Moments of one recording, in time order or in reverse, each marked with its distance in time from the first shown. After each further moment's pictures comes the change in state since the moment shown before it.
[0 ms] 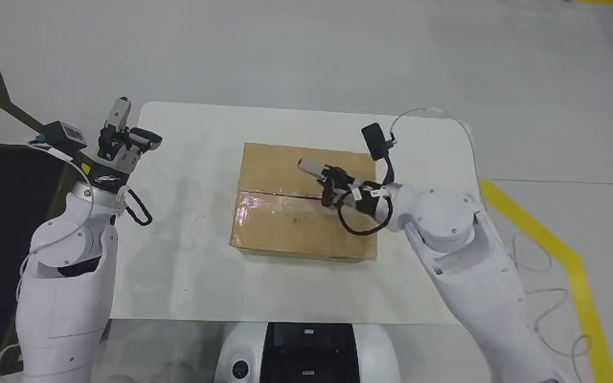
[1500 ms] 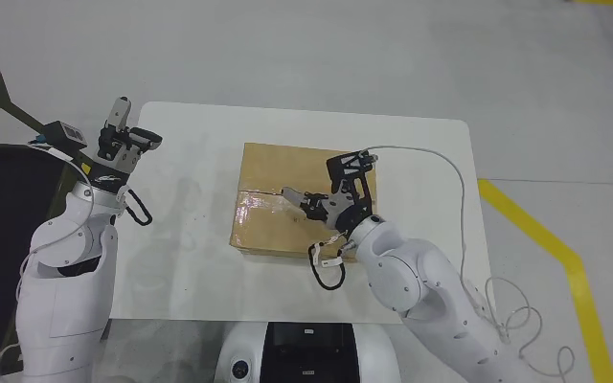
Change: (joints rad) left arm 0.000 0.000 0.000 0.000 0.000 0.000 0.000; right arm -0.110 0.022 -0.210 -0.138 -0.883 -0.221 -0.117
